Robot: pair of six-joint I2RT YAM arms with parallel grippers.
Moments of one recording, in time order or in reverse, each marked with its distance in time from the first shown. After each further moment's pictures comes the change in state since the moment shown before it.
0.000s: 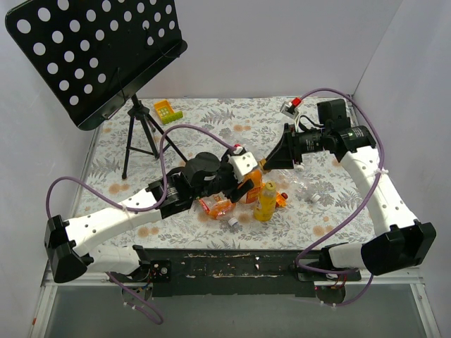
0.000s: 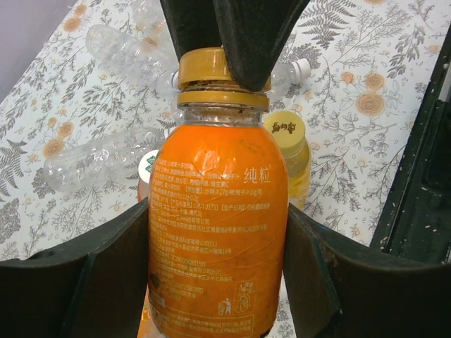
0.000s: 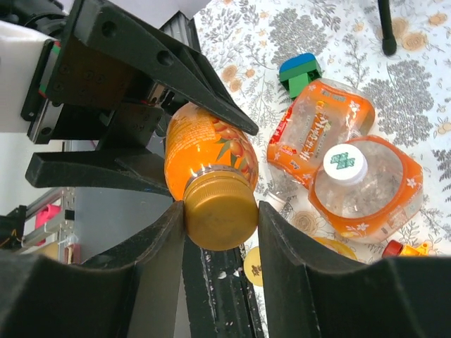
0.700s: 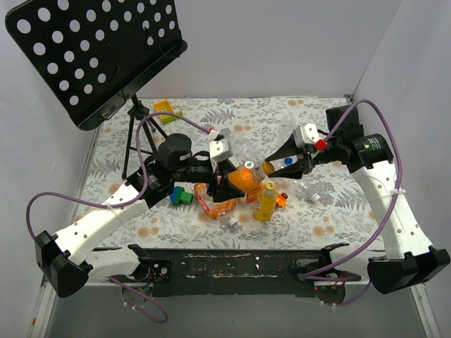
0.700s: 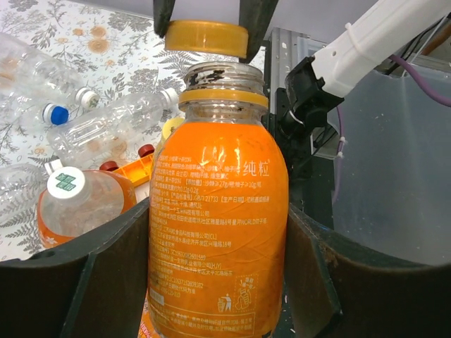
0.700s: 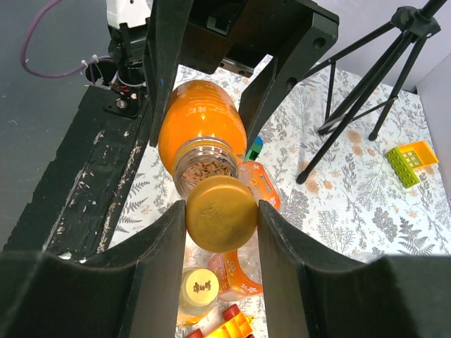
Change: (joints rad) left arm 0.264 -0.082 -0.005 -0.017 0.719 -0.171; right arm 0.025 -0.126 0.064 -0.208 -0.172 -0.929
